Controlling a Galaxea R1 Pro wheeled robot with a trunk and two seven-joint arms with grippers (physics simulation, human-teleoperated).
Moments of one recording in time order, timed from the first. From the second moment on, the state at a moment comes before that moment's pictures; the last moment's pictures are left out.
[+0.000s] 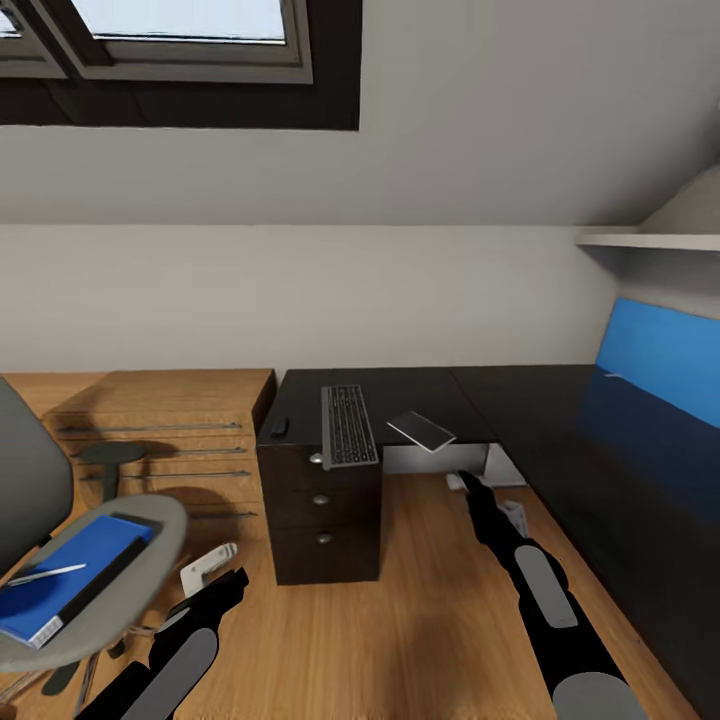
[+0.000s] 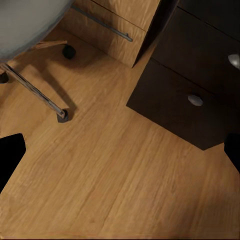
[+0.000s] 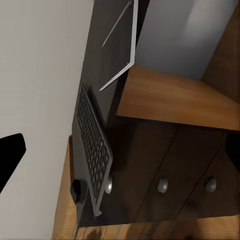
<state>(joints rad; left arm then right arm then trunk) -0.27 0.26 -0.53 -1.38 1.04 0.16 0.93 -0.49 0.05 -0.17 -0.97 -1.16 0.23 -0.03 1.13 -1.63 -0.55</state>
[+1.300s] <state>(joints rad) -0.27 0.26 -0.53 -1.38 1.05 0.16 0.93 -0.49 0.05 -0.17 -0.97 -1.16 0.22 -0.03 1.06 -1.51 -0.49</state>
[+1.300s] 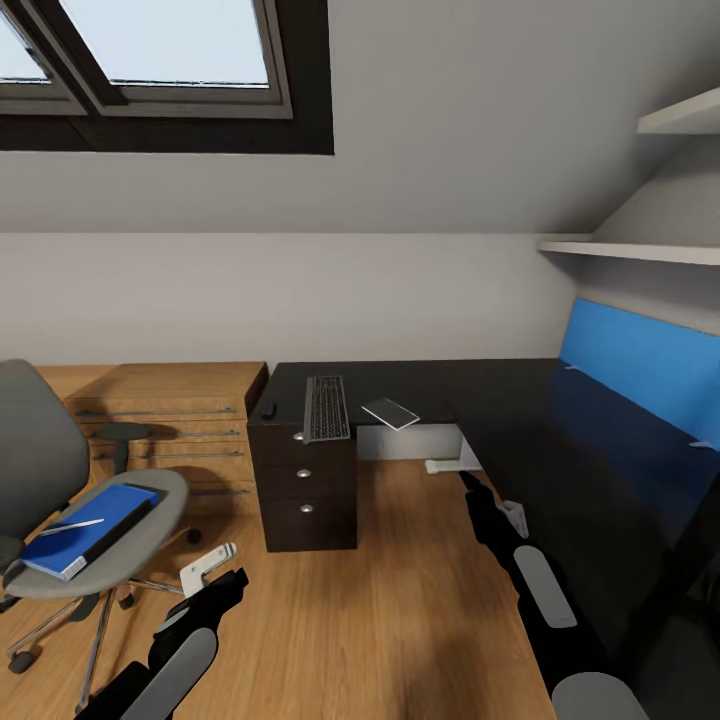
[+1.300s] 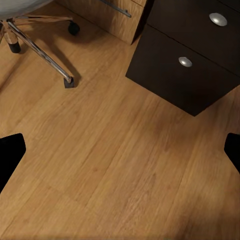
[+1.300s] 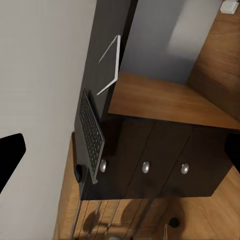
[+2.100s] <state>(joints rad) -0.27 0.26 -0.53 -1.37 1.05 0.16 0.93 -0.49 0.05 -0.17 -0.97 -1.16 0.22 -0.03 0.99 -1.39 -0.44</state>
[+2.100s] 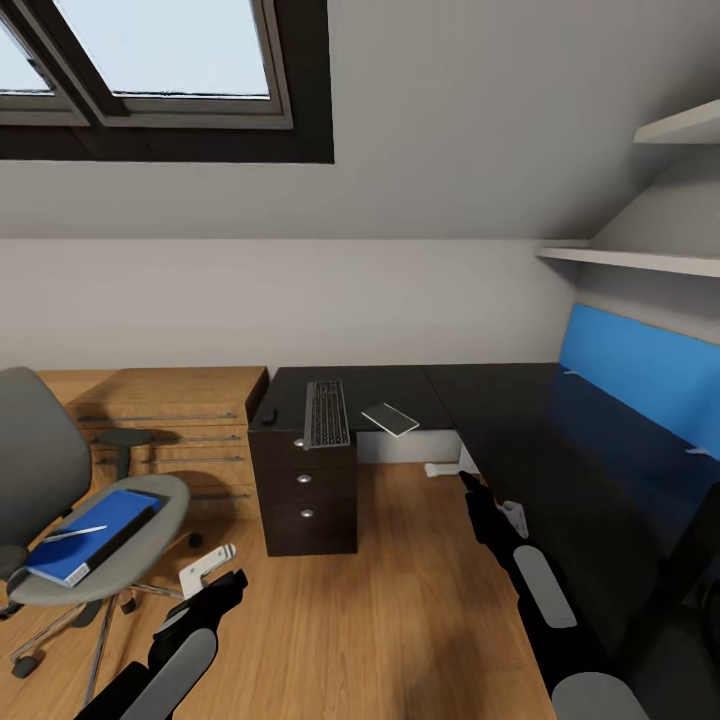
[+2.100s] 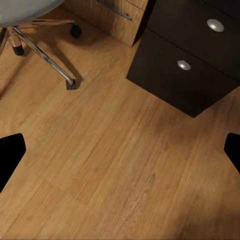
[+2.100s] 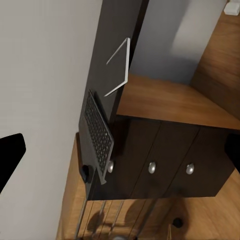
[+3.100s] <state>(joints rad) -0.27 0.26 -0.53 -1.36 1.05 0.16 0.93 -0.46 0.05 -0.15 -1.02 -1.08 0.22 -0.03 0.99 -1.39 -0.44</state>
